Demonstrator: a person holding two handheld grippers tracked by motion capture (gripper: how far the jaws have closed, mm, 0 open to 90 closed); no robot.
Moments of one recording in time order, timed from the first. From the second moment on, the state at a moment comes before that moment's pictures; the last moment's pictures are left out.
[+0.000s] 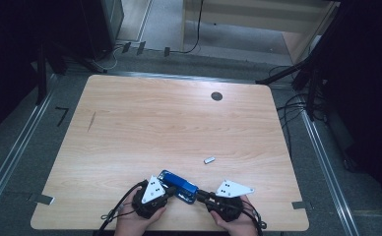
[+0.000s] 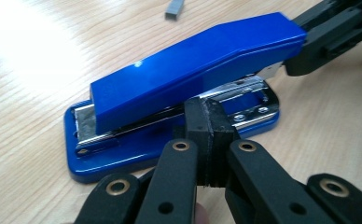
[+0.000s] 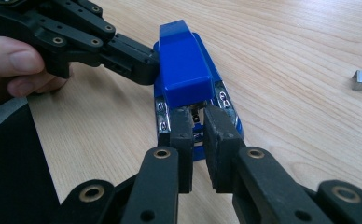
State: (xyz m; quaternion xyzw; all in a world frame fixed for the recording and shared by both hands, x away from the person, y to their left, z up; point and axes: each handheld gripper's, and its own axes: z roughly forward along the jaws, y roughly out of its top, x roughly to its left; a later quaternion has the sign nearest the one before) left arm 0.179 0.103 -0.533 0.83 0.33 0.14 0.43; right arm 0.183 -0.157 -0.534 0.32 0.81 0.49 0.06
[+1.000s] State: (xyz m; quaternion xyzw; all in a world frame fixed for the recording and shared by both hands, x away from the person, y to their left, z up) left arm 0.181 0.100 -0.533 0.84 0.33 0.13 0.42; right arm 0.183 -0.156 -0.528 0.32 0.80 0.50 0.06
